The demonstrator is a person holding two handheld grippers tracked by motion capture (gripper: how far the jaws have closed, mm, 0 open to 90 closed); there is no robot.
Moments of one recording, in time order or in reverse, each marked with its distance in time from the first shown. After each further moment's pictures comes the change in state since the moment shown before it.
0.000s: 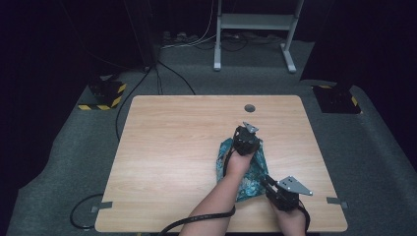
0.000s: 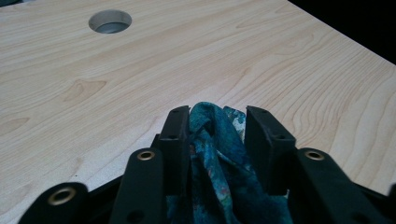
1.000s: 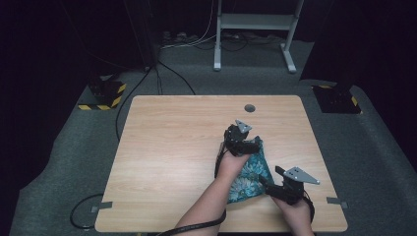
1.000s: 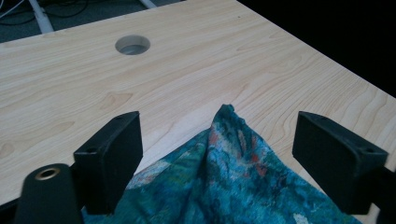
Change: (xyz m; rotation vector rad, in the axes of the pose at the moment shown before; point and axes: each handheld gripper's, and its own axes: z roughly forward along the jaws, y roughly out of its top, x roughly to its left) left arm 0.012 0.001 -0.041 -0.063 -0.001 -0.017; right arm -0.024 0.019 0.007 0.005 0.059 0.064
